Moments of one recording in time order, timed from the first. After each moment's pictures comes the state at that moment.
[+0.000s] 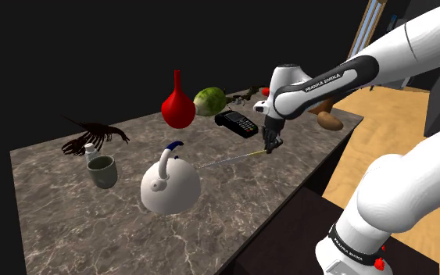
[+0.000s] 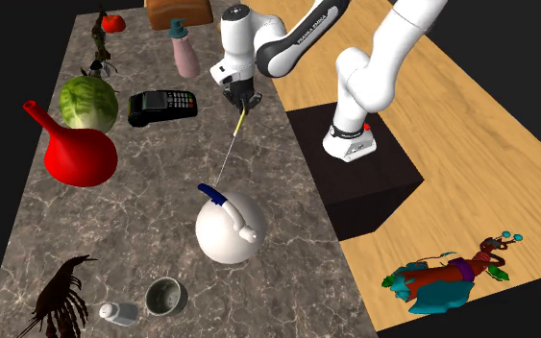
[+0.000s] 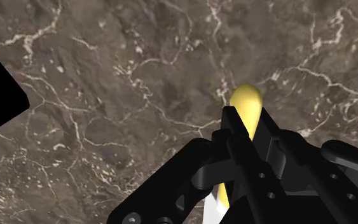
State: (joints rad) arm 0.01 -0.42 -0.23 -2.68 -0.18 2.29 -1.15
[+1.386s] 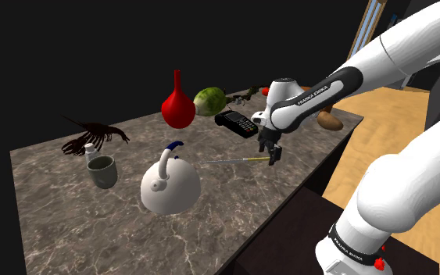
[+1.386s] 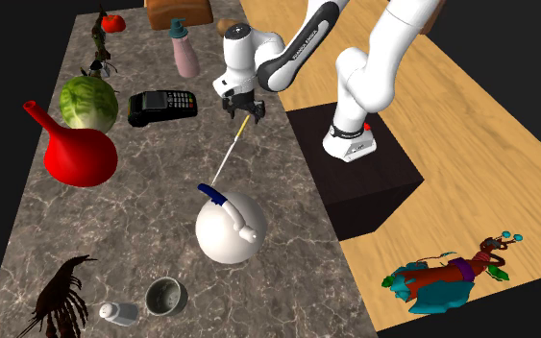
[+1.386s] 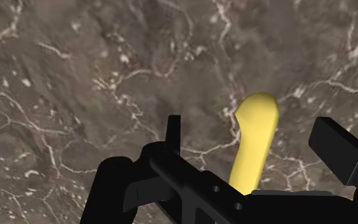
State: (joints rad) arm 0.01 -0.32 -0.25 -2.73 -0.18 2.44 -1.14
